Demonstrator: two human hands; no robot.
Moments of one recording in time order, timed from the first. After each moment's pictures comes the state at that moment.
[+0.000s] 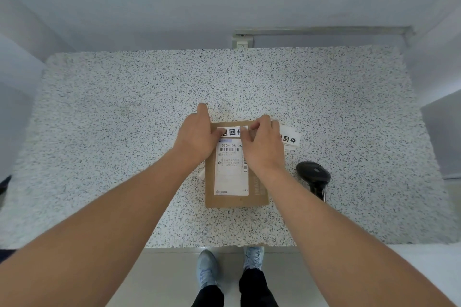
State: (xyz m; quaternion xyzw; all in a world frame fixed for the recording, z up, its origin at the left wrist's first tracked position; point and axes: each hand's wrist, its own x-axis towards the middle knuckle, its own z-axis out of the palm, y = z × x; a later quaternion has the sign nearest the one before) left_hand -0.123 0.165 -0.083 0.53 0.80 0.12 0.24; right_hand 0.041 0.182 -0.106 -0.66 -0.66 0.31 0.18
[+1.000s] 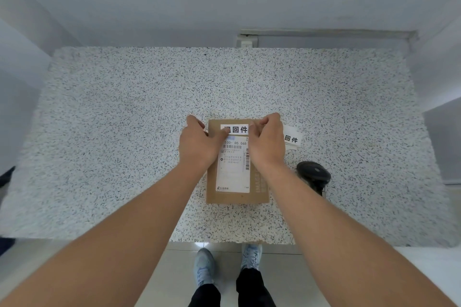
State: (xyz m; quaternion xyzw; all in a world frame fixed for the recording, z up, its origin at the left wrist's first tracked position) left_hand -0.107 0.140 -0.102 0.33 0.86 0.25 0.29; right_hand 0.041 0.186 -0.112 -0.68 -0.60 0.35 0.22
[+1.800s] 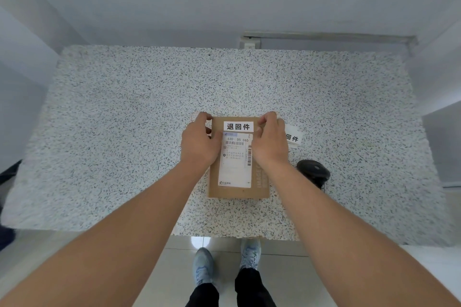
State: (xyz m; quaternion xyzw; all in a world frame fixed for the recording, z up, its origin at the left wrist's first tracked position) left_hand -0.110 0.124 -0.104 0.41 0.82 0.29 0.26; right_hand 0.049 0.180 -0.106 -0.65 -0.66 0.31 0.18
